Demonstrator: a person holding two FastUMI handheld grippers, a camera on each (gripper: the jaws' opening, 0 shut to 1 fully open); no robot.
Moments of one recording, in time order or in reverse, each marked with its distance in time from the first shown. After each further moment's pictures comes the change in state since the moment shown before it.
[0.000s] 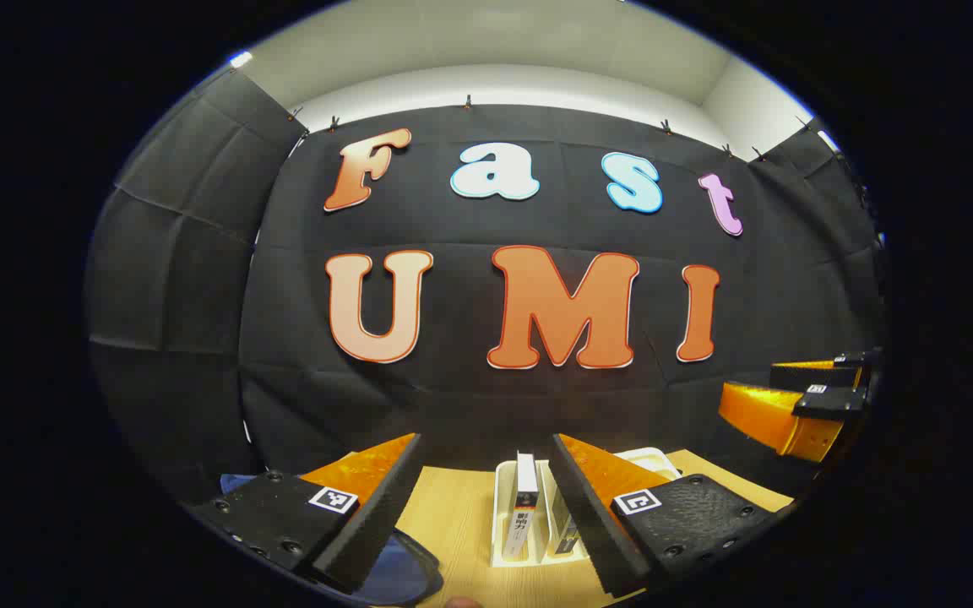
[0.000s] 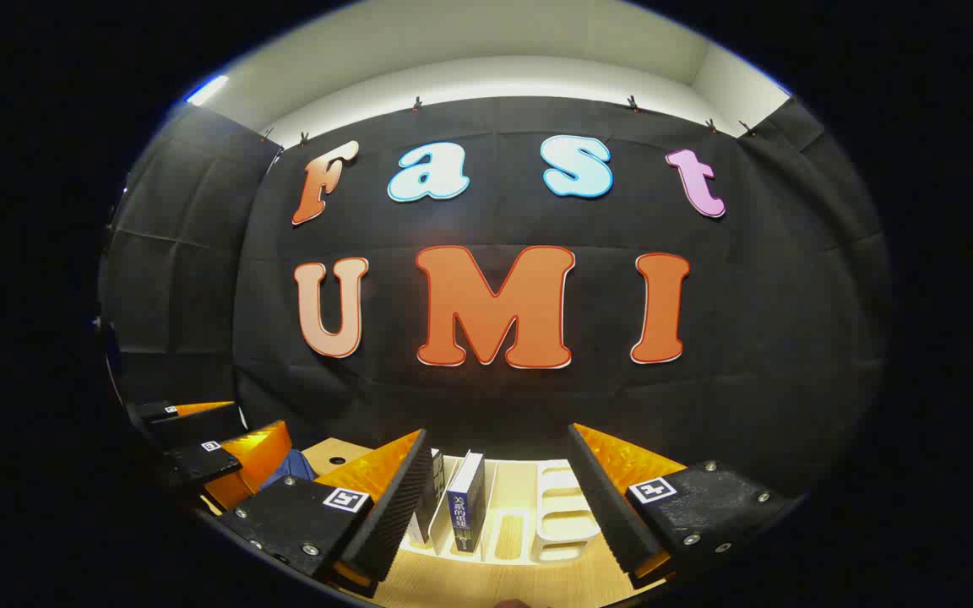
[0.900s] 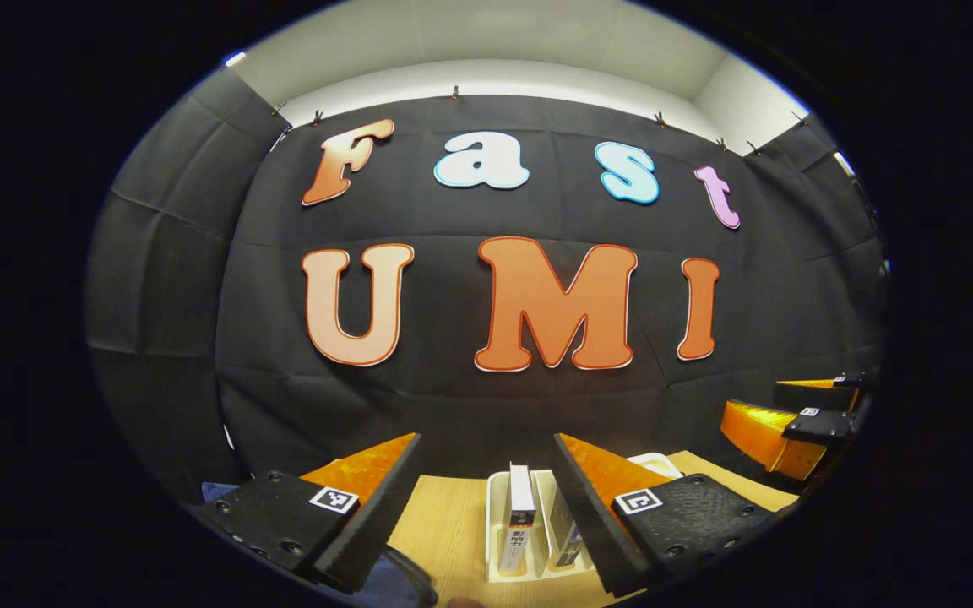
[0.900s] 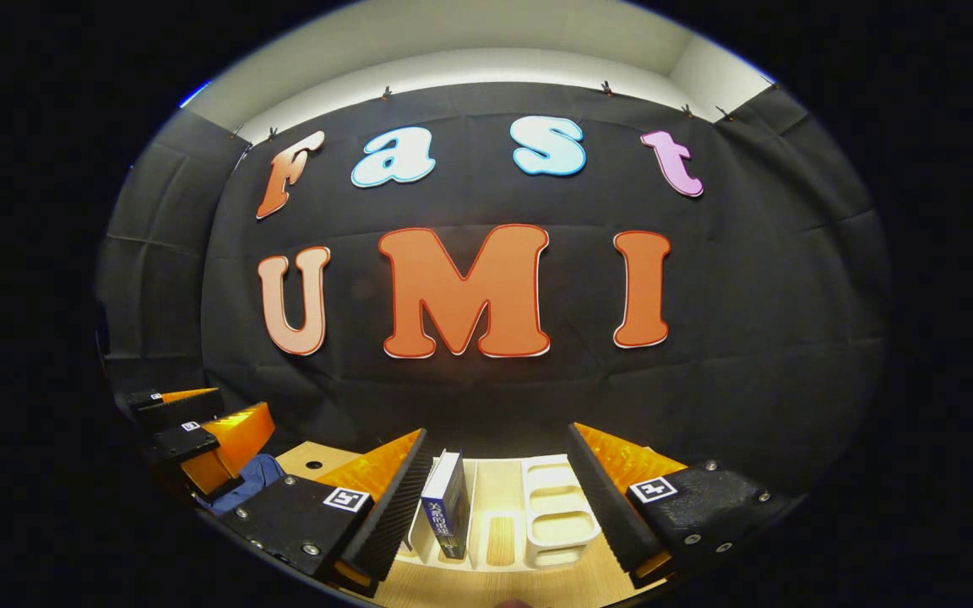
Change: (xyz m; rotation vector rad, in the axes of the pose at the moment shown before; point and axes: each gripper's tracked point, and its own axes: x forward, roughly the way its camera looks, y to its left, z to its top) left arm 0.059 -0.008 -0.015 -0.012 0.021 -0.069; right arm 0.034 -0.024 -0.012 0.019 -0.013 -0.133
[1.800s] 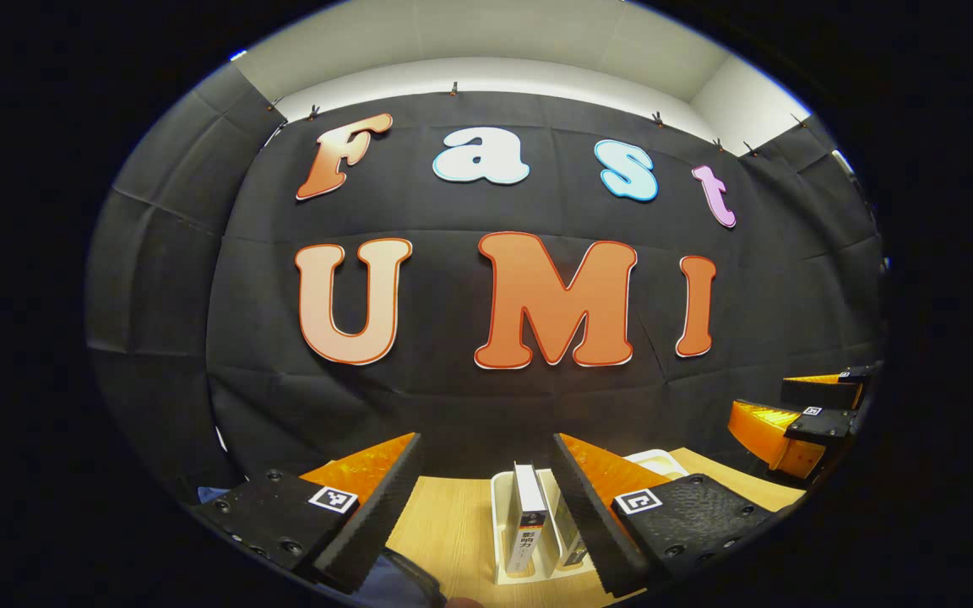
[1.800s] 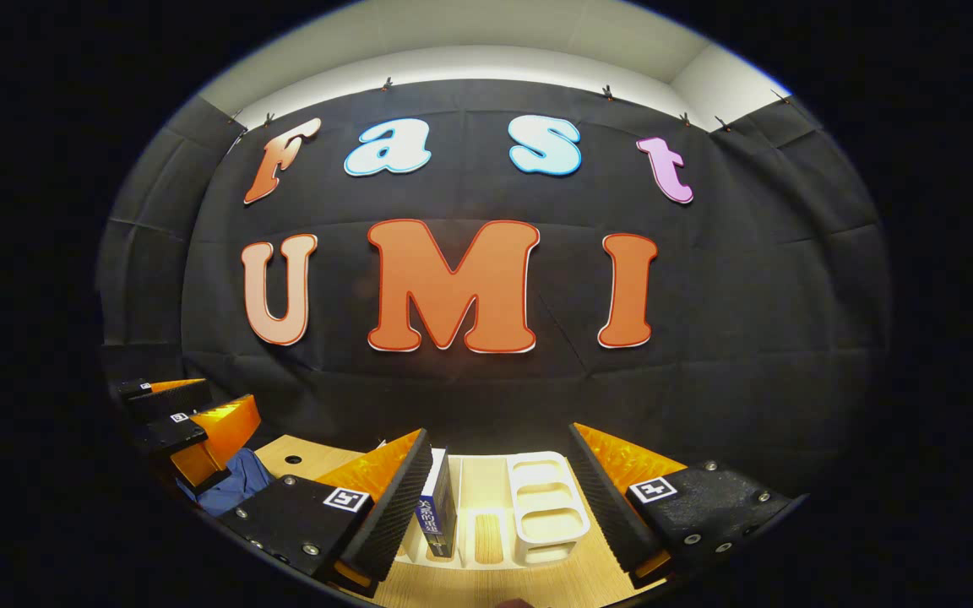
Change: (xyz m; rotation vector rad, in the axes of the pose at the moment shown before) left arm 0.010 0.020 -0.002 0.015 -0.001 -0.022; right arm 0.002 0.008 -0.009 -0.043 0.029 -0.055
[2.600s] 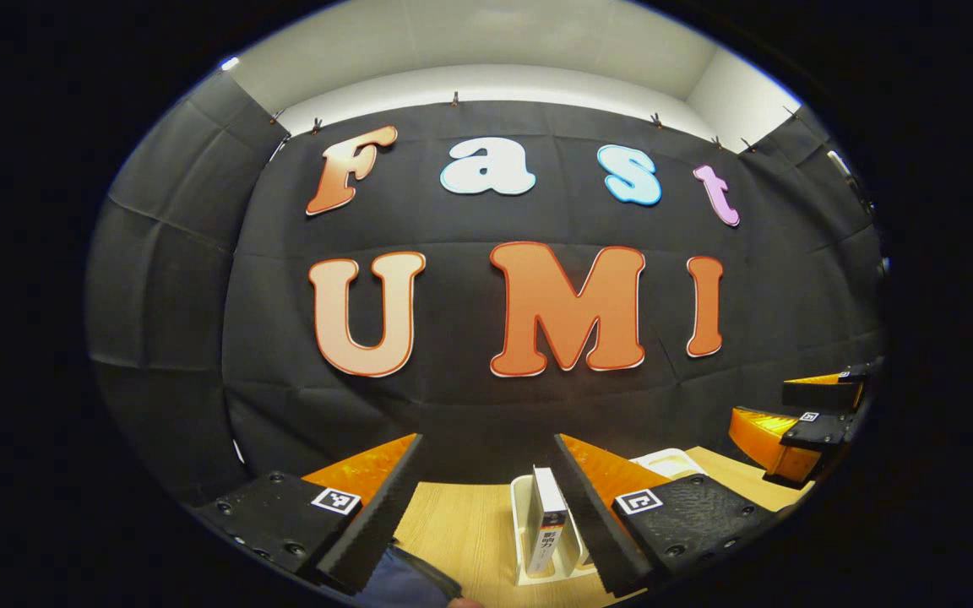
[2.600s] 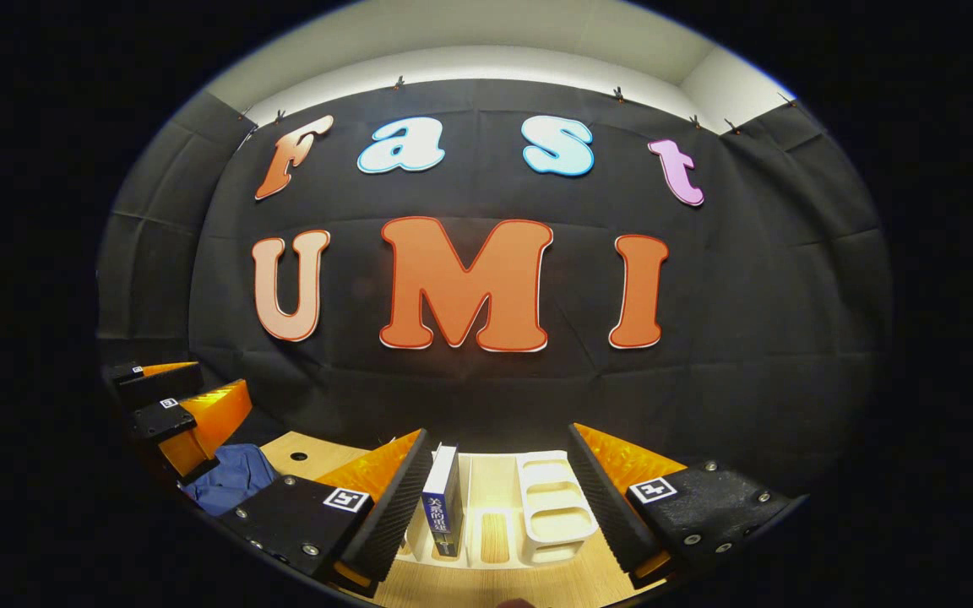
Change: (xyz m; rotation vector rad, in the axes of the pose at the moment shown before) left arm -0.011 0.021 -0.002 0.025 -0.003 0.040; right arm -0.003 0.011 -0.013 -0.011 0.028 0.020
